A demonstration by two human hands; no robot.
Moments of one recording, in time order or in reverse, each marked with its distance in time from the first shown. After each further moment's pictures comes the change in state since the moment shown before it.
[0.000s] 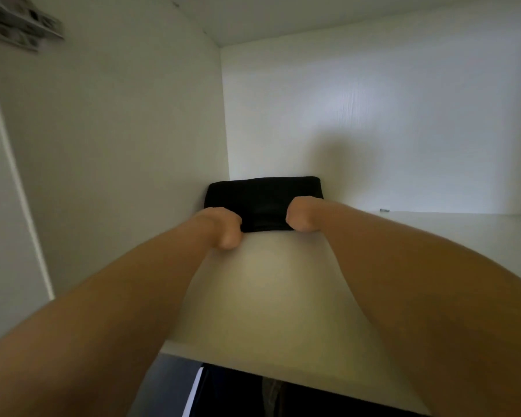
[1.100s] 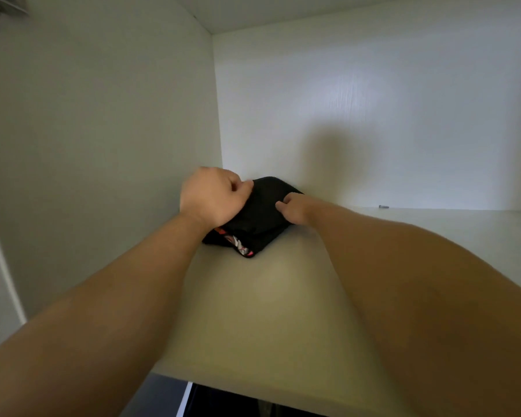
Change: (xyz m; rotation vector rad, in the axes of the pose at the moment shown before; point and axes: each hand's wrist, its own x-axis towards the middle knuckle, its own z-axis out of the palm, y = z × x) left_hand -0.014 0.008 -0.024 -0.530 0.776 -0.027; right_hand 0.043 0.012 0.019 0.226 0.045 0.115
